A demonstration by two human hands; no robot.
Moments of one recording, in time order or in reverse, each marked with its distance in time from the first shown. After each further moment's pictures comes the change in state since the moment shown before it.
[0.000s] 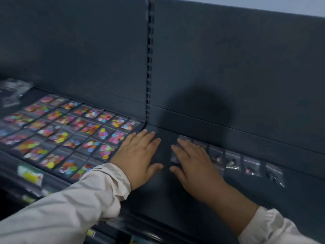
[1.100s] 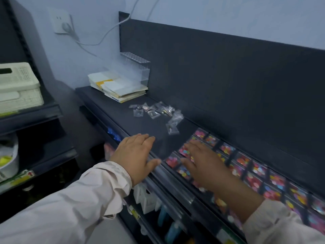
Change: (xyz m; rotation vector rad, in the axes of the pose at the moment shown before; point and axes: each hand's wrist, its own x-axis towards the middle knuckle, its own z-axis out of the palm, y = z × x) left_hand -0.229 -0.501 -0.038 -0.114 -0.019 -0.543; right_hand 0.309 -0.468 0.047 0.126 -0.101 -0.294
